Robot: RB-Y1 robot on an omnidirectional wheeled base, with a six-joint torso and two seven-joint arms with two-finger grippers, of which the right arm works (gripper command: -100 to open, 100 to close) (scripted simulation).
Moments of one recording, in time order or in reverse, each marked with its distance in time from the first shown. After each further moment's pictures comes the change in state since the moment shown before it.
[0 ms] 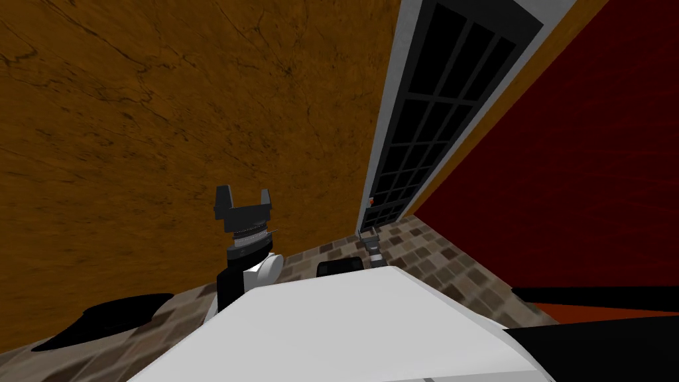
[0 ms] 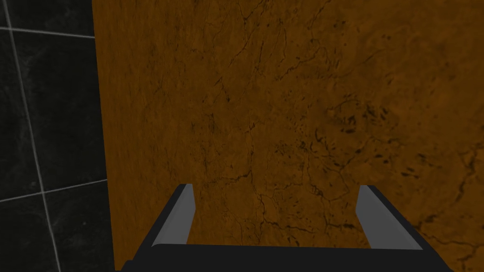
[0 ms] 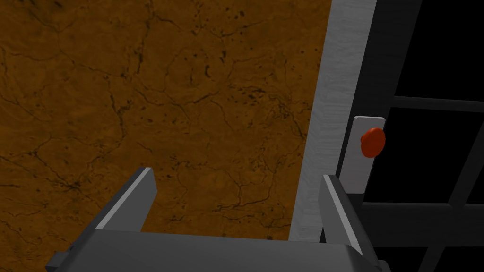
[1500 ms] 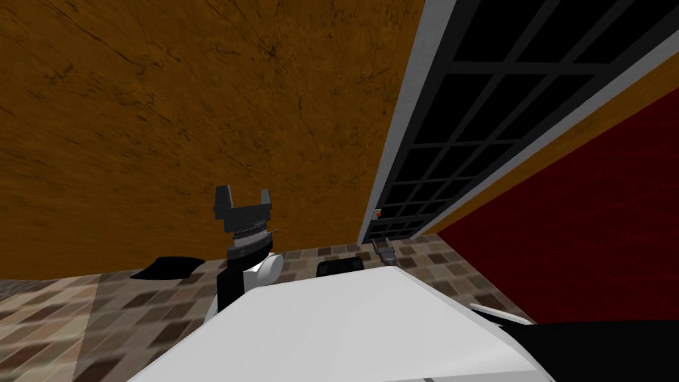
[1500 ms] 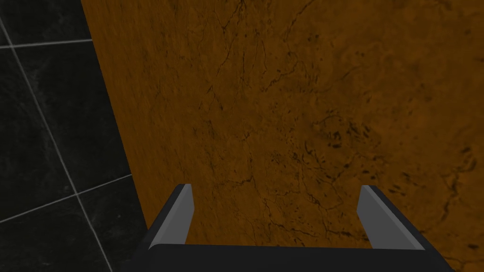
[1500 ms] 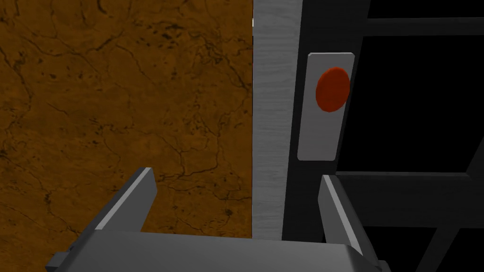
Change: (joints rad) arm -0.069 -0.125 0.262 0.250 -0.264 -0.205 -0.283
